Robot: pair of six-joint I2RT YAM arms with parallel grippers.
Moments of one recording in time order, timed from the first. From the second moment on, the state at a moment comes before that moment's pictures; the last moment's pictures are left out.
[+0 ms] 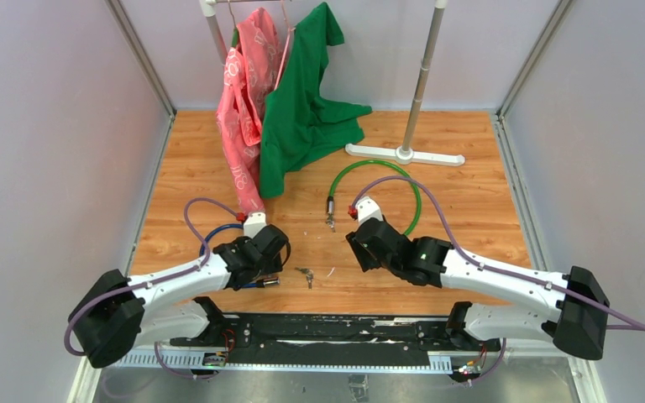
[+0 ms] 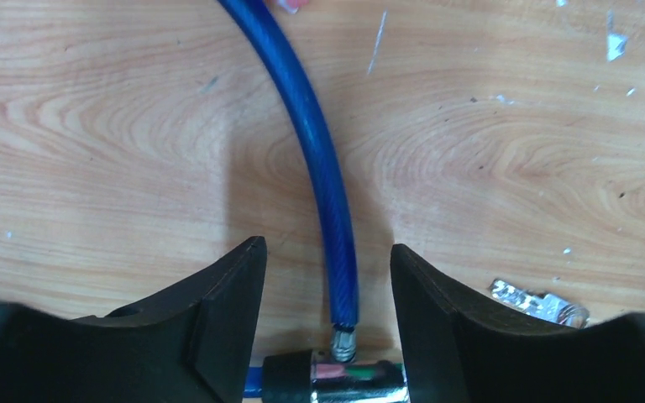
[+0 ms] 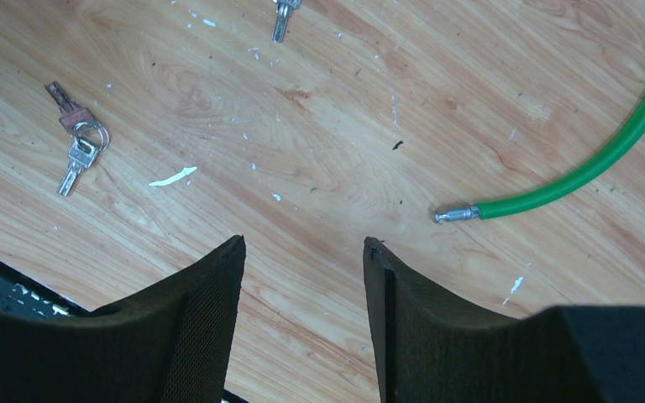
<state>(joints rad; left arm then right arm) -0.81 1.10 0.44 -0.45 -0.44 -0.86 1.09 1.09 0.77 -0.48 0.43 0.31</state>
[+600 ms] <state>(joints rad) -0.81 1.10 0.39 -0.26 -0.45 -0.86 1.11 1.21 0.82 -0.49 0.26 0.23</state>
